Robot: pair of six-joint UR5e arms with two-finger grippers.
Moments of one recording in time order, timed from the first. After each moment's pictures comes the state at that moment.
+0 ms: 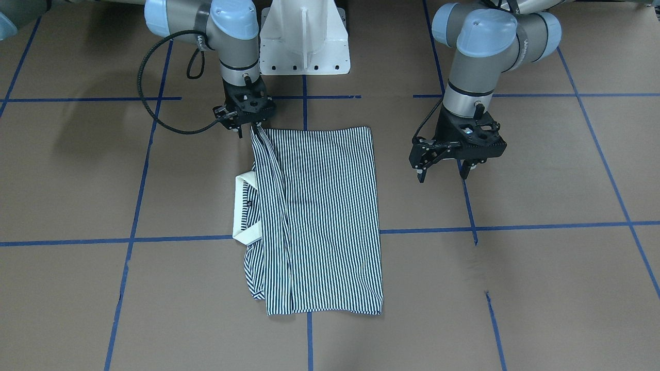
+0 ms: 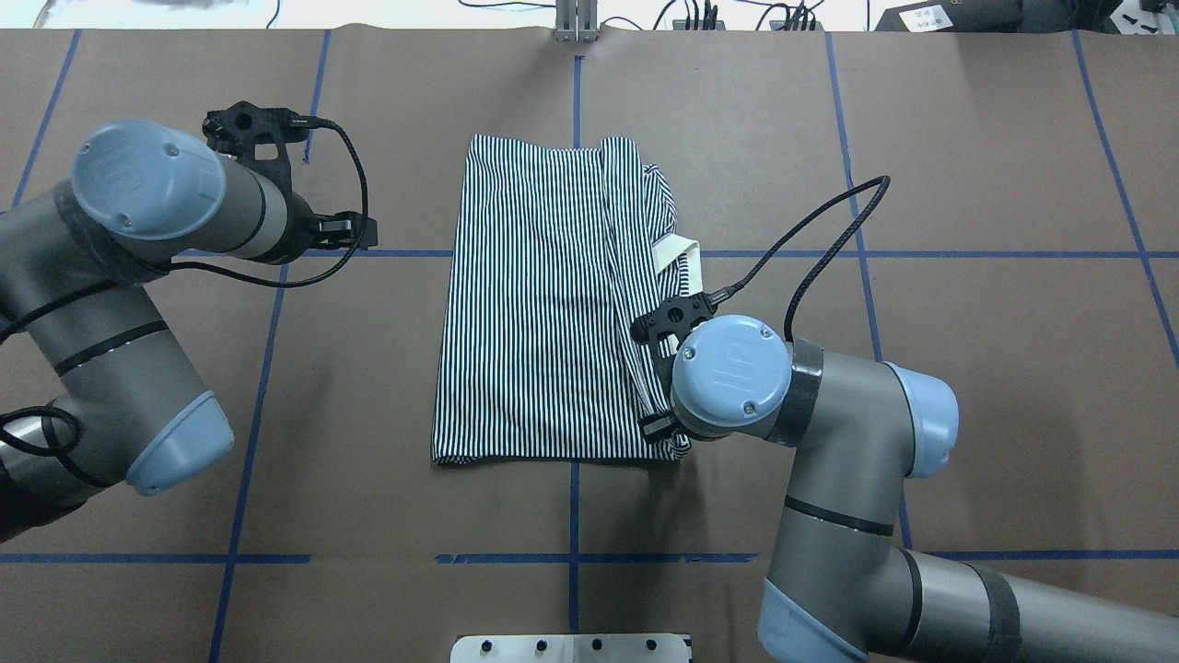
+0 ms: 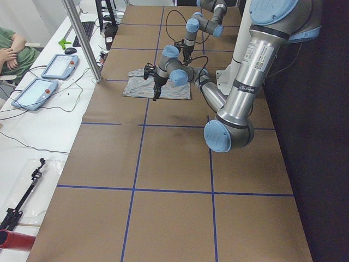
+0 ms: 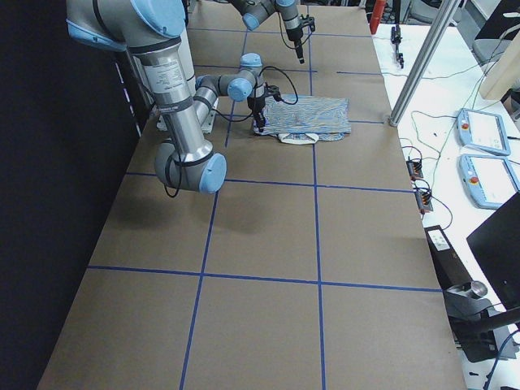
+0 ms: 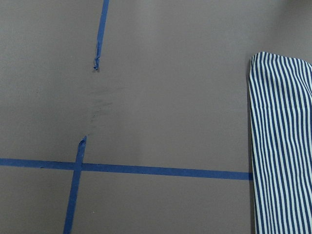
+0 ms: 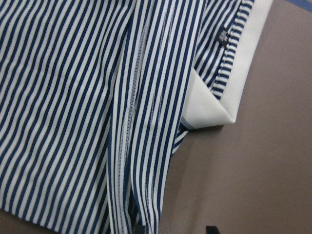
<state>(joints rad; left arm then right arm) -0.72 -1.97 -1.86 -1.72 -1.73 -1.13 0.40 -1.04 1.87 -1.70 1.71 0.92</state>
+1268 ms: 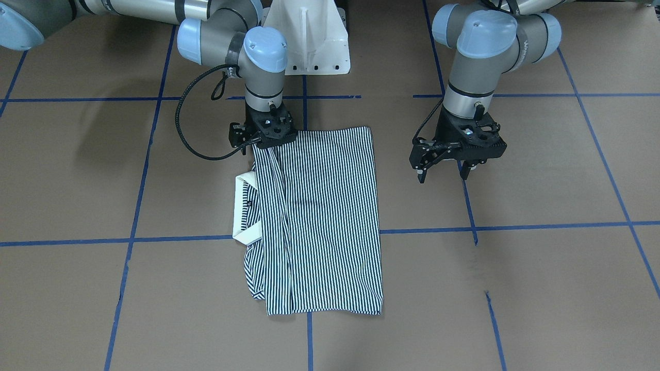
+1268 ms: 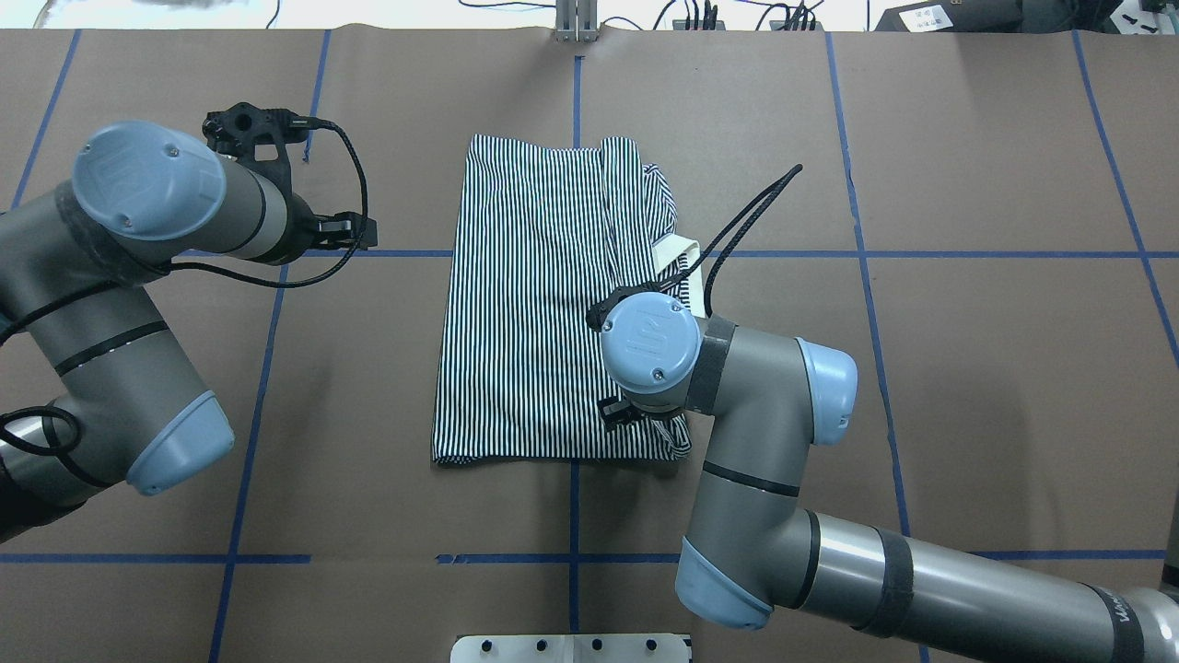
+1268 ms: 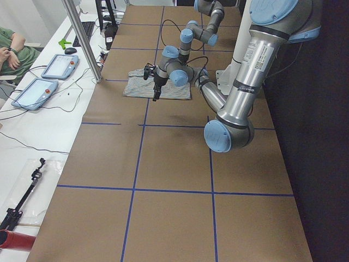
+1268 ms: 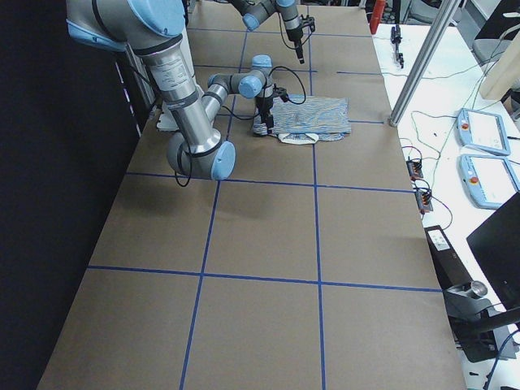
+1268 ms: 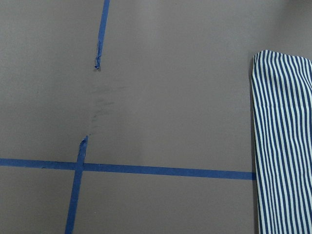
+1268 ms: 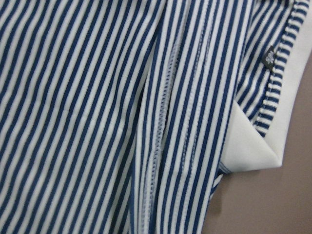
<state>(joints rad) -0.72 -1.97 -1.86 -1.72 -1.73 -1.13 0.40 -0.92 1.66 -1.71 1.71 0.89</state>
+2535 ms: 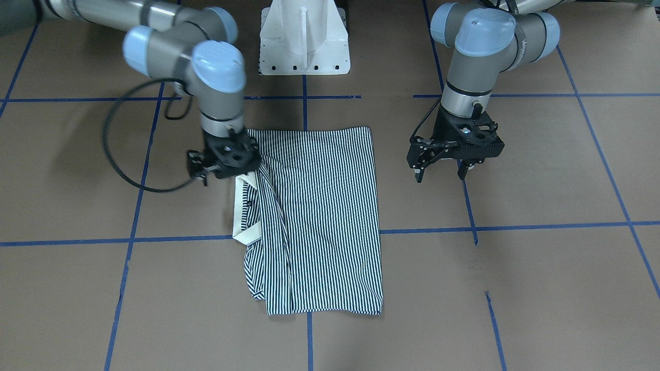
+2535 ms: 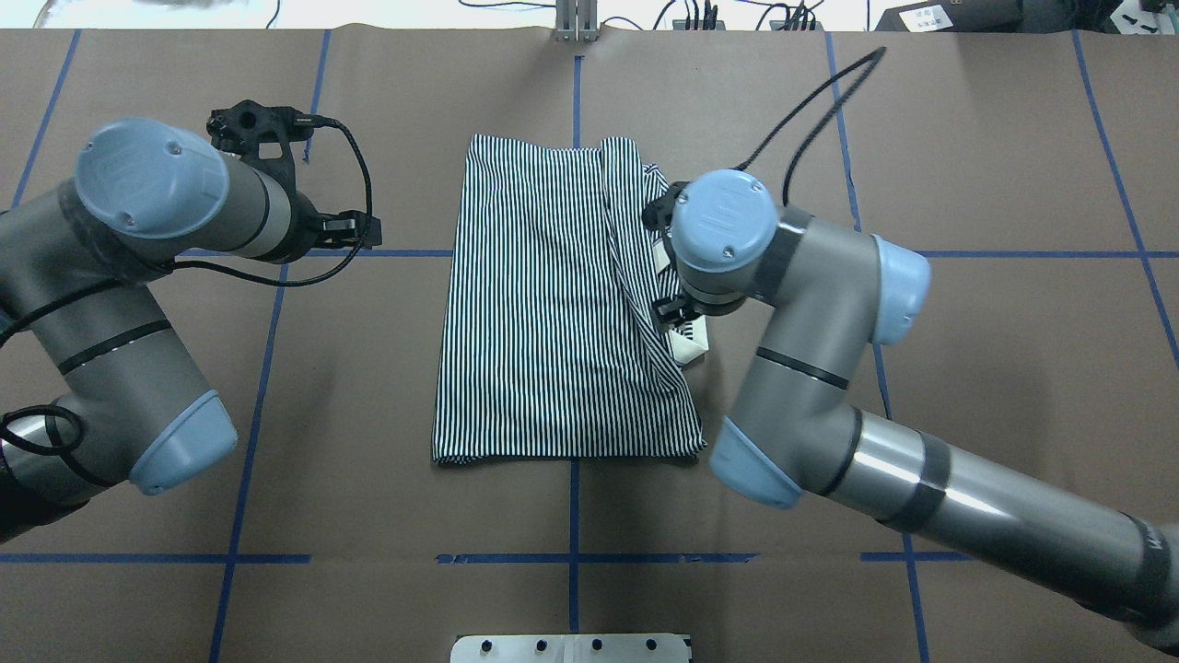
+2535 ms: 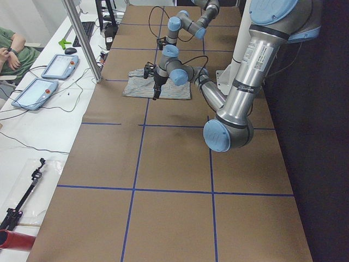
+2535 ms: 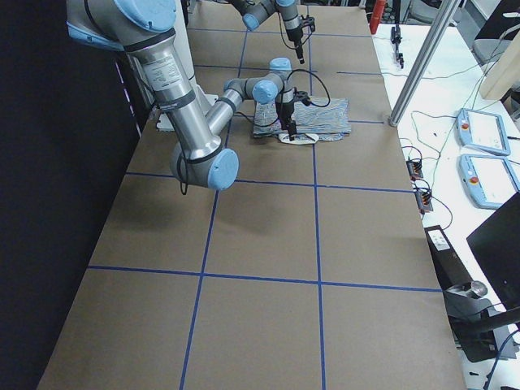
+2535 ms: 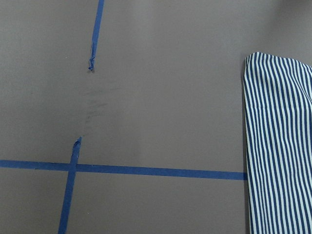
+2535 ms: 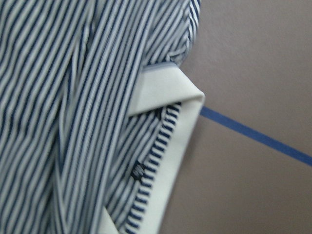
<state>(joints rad) -0.72 -1.97 -1.86 -1.72 -1.73 -1.13 0.57 -0.85 1.57 -1.70 1.72 0.73</state>
